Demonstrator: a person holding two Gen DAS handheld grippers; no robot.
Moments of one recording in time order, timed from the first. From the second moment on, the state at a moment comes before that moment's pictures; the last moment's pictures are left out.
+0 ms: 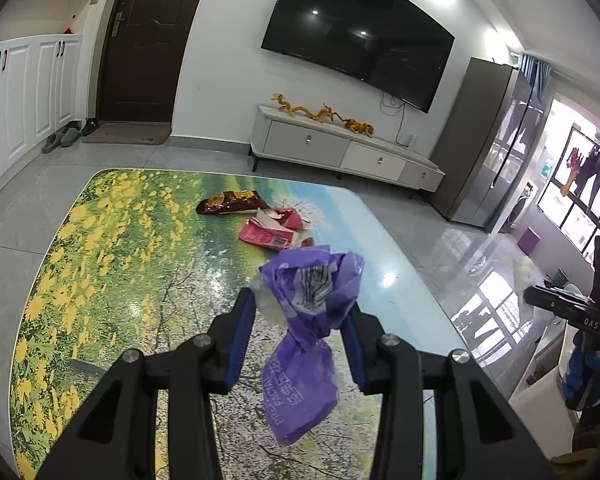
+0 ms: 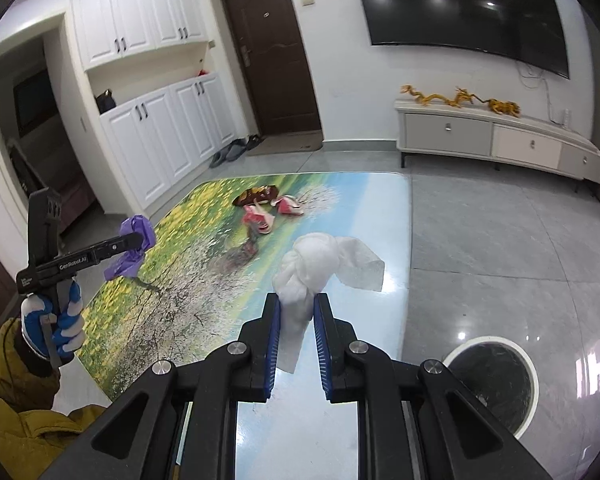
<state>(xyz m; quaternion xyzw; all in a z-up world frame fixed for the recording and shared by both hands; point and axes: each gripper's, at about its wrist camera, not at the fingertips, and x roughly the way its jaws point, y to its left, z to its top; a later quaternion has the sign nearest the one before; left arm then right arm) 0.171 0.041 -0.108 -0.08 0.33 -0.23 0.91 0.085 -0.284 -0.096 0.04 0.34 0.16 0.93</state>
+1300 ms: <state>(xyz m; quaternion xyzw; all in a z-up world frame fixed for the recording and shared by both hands) 0.156 -0.092 -0.068 -0.04 0.33 -0.36 0.87 0.025 -0.384 -0.099 0.13 0.27 0.09 0.95</state>
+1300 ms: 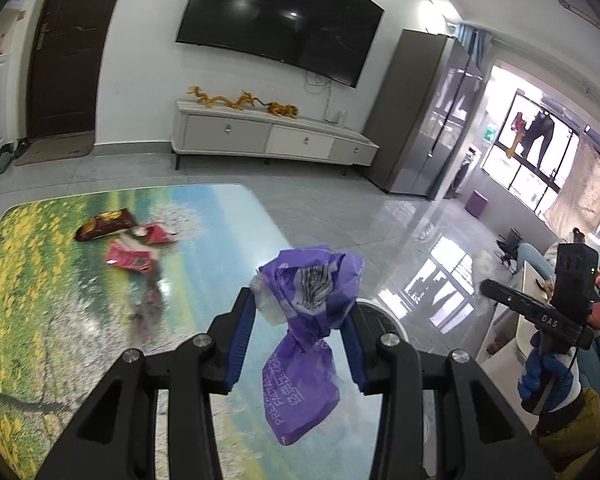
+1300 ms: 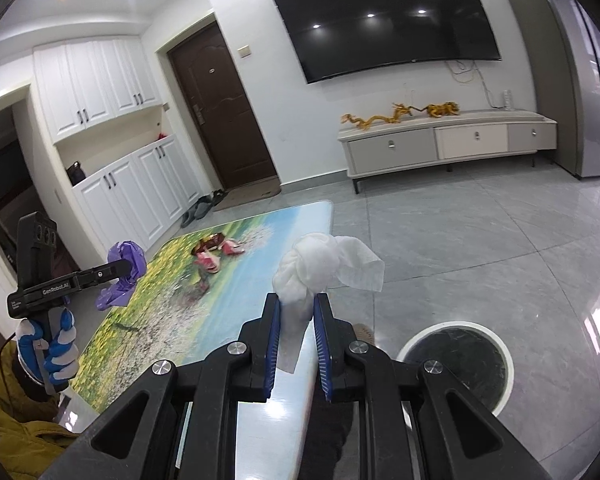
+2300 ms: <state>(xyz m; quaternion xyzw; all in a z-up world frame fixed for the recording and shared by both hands) 0.238 -0.447 -0.199 0.12 0.49 -0.43 0.75 0.078 -0.551 -0.262 0.26 0.42 -0.02 0.87</state>
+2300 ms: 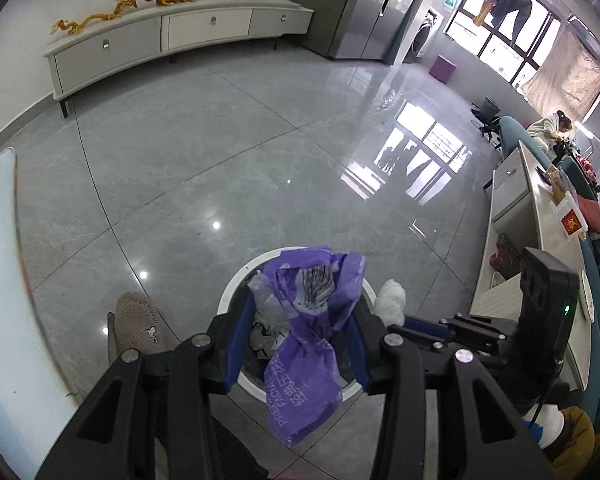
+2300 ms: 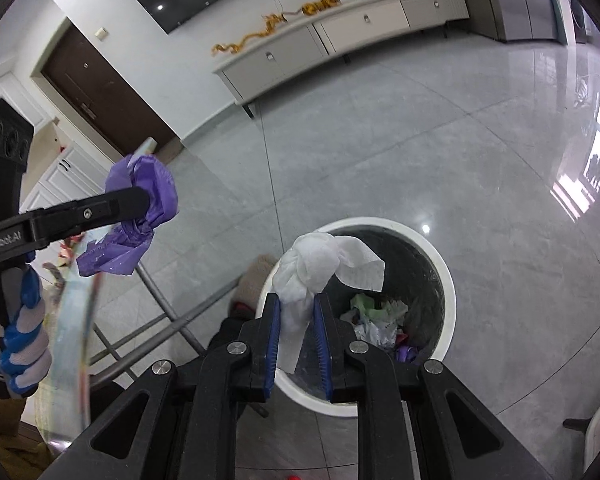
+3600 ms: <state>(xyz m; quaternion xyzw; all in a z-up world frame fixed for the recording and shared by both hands) 0.156 -0.168 -0.017 0.03 0.25 -0.34 0.91 0.018 -0.402 -0.034 0.10 0.25 0.00 0.96</state>
